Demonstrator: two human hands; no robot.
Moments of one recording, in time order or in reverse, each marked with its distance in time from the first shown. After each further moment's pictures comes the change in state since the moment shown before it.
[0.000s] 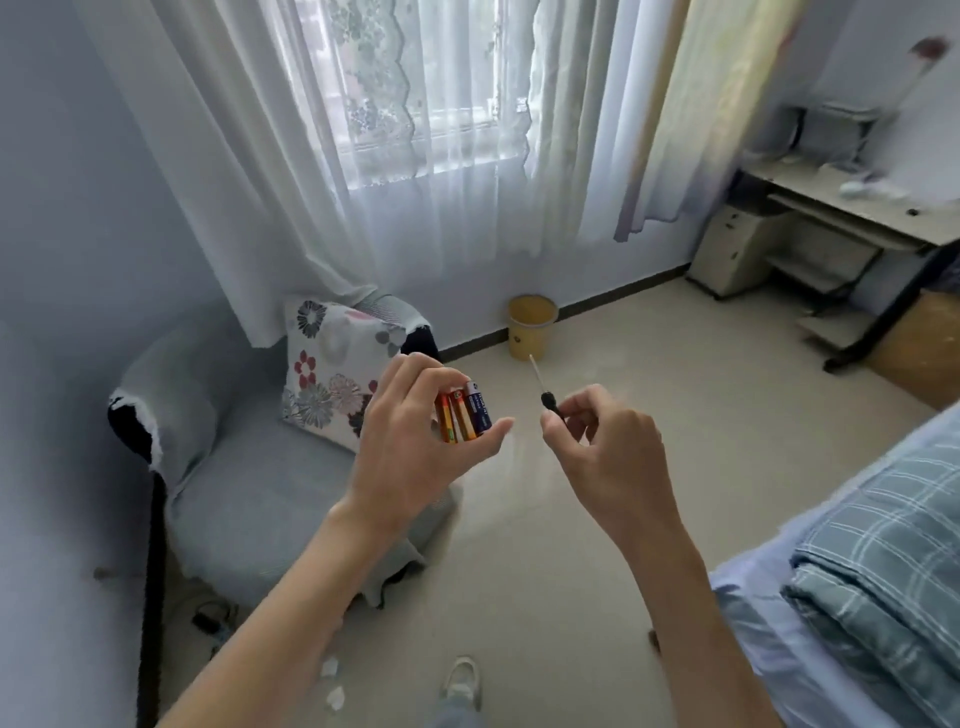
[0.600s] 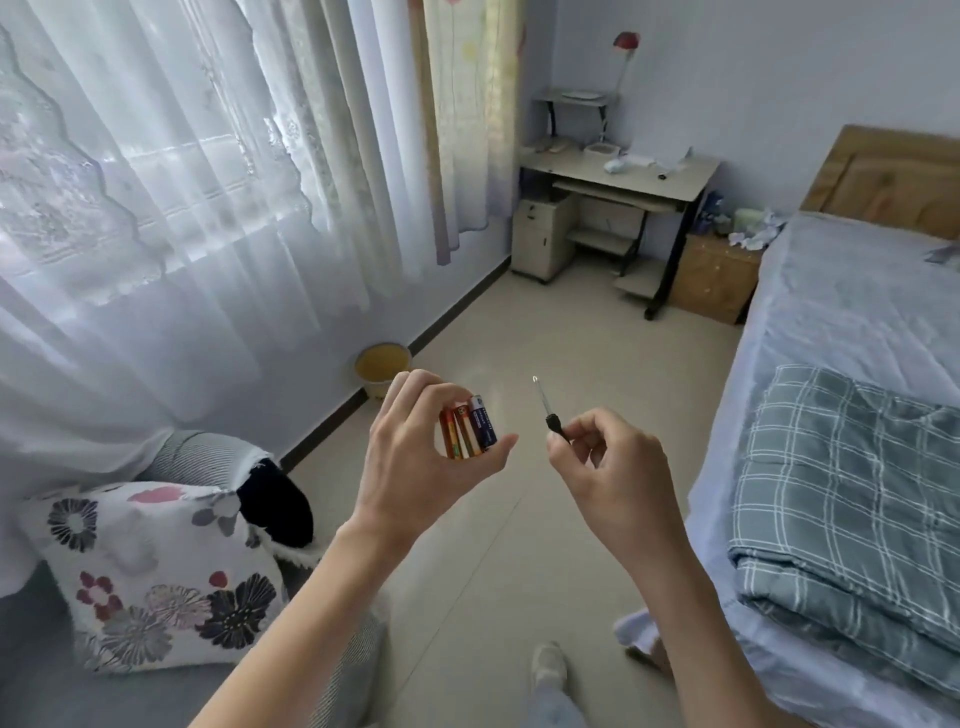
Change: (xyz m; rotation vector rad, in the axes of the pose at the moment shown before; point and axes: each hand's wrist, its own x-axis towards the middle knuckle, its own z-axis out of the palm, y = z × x) left_hand 0.212 -0.050 0.219 -0.406 -0.204 0.246; right_hand 0.179 0.077 -0.016 -0.027 0.394 0.315
